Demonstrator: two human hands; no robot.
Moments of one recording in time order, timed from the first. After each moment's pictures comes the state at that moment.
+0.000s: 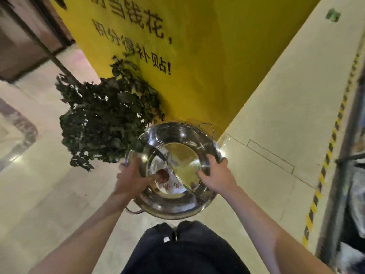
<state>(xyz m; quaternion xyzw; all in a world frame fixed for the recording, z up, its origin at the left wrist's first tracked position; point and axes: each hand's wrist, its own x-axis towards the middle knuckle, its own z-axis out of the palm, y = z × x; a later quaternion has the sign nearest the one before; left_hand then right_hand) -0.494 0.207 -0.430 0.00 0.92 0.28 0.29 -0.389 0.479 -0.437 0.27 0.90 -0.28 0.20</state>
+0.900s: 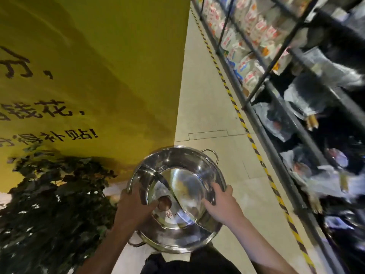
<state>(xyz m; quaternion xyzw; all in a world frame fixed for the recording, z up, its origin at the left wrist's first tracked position) -0.591 0.279 -0.411 0.37 0.85 0.14 0.33 -0.313 0.400 -0.400 0.60 0.73 -0.29 0.10</state>
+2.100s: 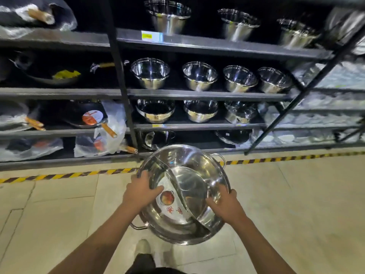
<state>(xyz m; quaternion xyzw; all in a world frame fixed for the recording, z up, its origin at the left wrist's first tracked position) 0.041 0.414 -0.371 0.88 0.30 -0.12 0.34 0.127 0.124 -0.370 0.94 0.05 -0.26 -0.23</state>
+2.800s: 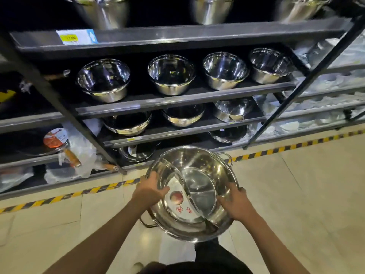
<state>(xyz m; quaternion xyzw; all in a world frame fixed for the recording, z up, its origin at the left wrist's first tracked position) 0.306 0.368 -0.426 0.88 0.27 -0.22 0.32 0.363 0.057 -0.435 0.92 -0.01 -0.29 -0.27</state>
